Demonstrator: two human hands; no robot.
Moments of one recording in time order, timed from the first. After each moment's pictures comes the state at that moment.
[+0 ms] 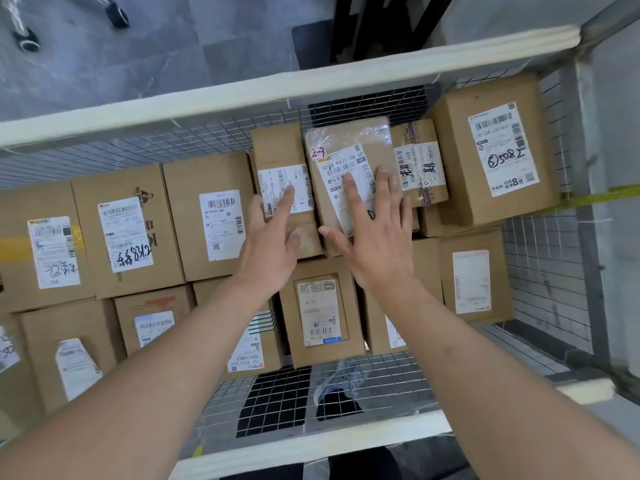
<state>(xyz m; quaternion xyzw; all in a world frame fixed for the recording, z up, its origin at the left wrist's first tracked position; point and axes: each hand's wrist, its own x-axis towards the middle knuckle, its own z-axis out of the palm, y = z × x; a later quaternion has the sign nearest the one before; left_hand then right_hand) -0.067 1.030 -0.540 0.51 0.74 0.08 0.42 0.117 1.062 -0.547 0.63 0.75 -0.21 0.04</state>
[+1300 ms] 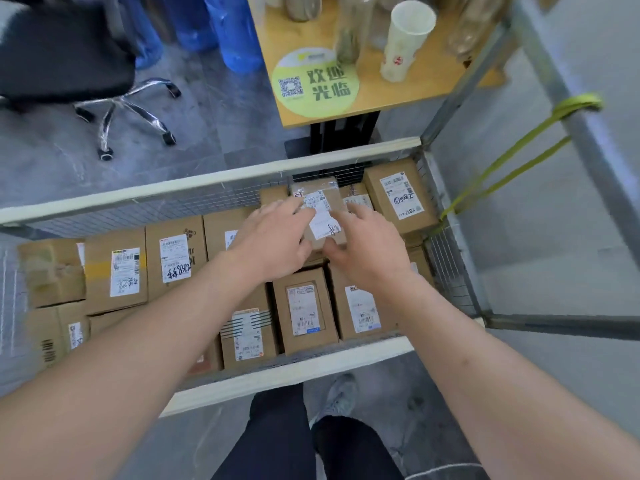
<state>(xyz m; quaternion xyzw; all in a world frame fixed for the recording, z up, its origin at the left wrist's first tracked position) -0.032 0.998 -0.272 0.78 0.59 -0.04 0.18 0.148 0.996 -0.268 0.61 0.77 -0.21 0.02</state>
